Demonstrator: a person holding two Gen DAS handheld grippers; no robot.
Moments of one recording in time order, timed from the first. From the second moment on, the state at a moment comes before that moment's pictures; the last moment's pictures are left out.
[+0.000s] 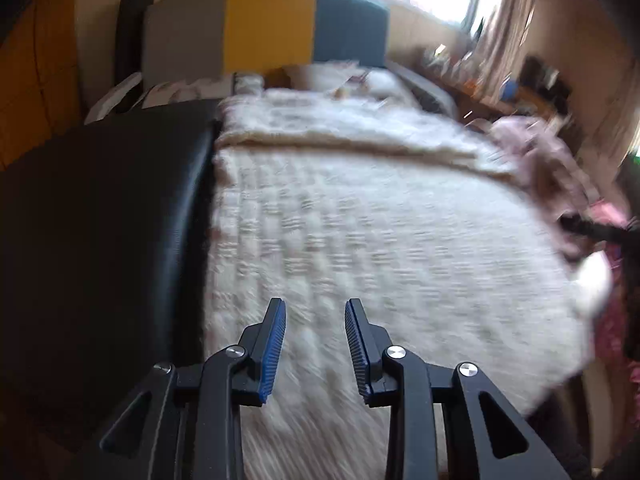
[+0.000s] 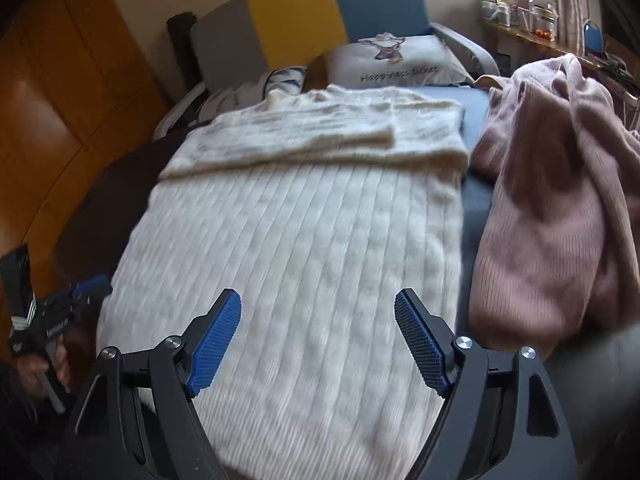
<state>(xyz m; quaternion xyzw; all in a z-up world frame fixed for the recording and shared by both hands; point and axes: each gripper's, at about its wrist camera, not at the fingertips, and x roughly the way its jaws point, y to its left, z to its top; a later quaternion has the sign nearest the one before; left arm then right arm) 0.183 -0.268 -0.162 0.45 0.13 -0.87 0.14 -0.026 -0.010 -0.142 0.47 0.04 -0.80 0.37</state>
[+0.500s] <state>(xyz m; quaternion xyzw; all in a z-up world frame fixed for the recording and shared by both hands) 0.078 -0.313 -0.160 0.45 0.10 -0.87 0.14 -0.134 -0.014 -0.176 0.52 -0.02 -0.78 0.36</state>
